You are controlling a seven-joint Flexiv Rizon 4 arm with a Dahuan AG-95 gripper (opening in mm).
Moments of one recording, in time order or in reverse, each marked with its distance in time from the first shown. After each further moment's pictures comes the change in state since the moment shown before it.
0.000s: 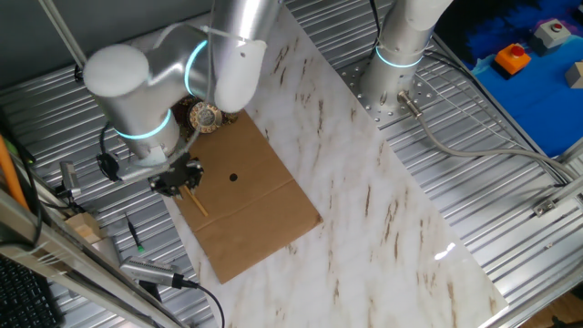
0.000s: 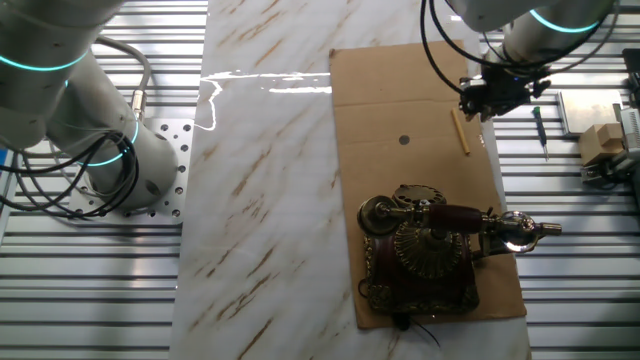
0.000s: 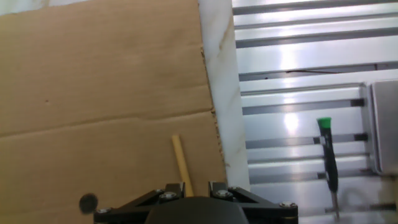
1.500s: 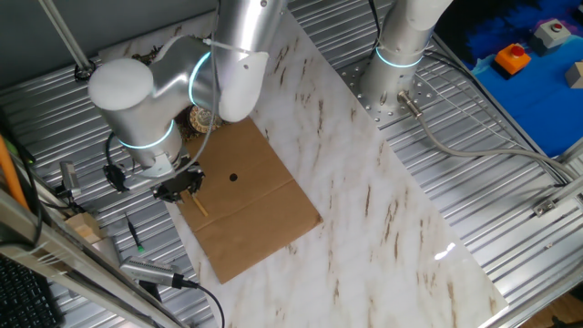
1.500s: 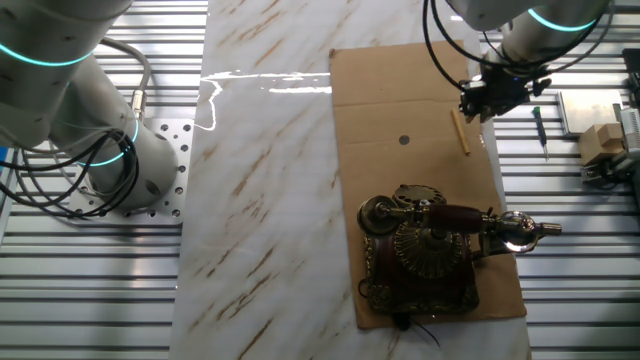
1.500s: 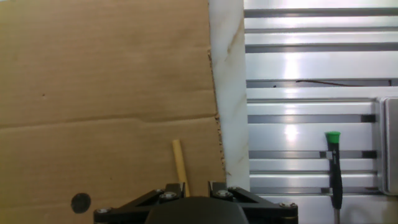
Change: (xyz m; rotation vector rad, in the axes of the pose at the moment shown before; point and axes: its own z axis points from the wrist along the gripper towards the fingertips) arm 0.000 -0.001 0.006 0.001 0.015 -0.072
